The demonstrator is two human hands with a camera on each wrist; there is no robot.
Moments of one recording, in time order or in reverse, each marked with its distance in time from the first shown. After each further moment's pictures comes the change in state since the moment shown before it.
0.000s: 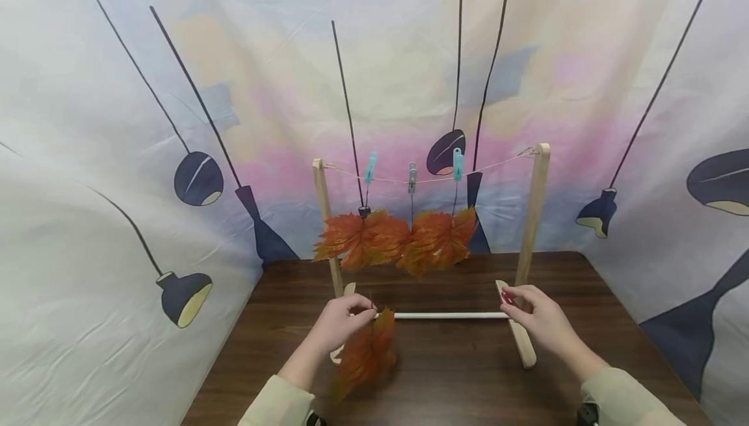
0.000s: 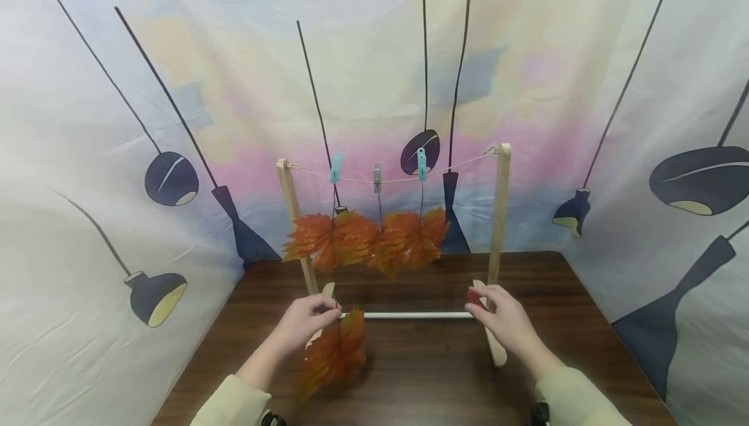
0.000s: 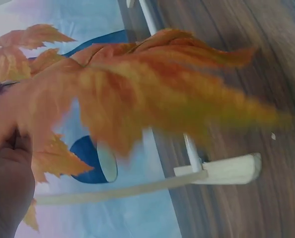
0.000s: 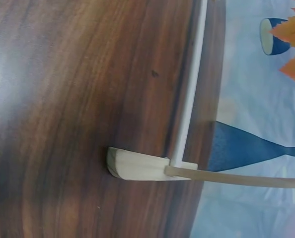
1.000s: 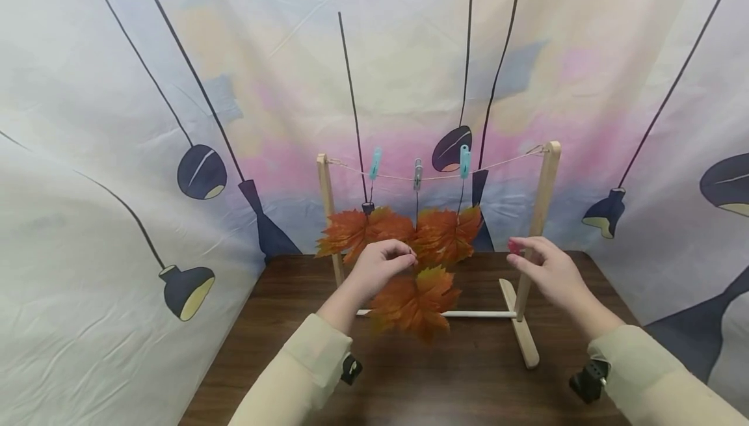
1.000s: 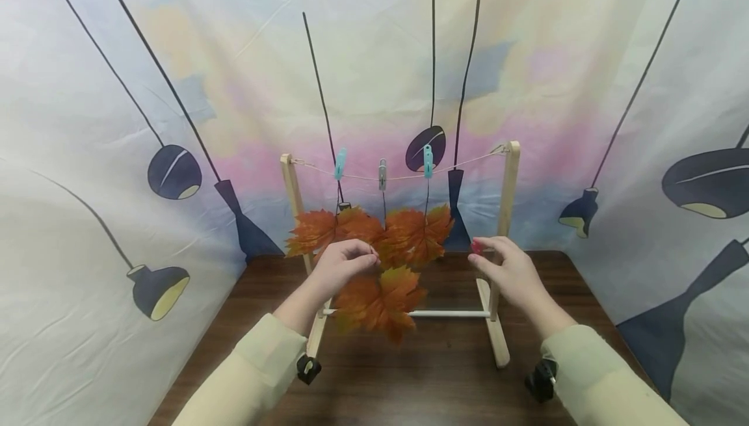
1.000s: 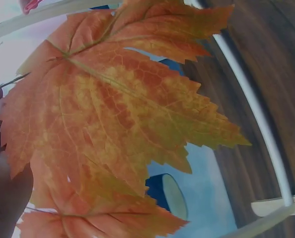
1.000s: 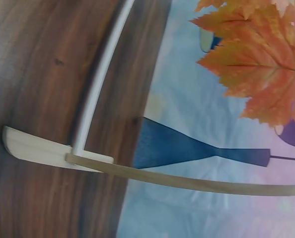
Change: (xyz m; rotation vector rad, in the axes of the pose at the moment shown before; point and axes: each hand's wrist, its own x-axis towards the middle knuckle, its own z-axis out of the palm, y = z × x) left_hand 0.076 0.076 -0.004 -0.314 -0.023 0.008; right_hand 0.058 -0.044 -0.049 0.000 0.013 -0.019
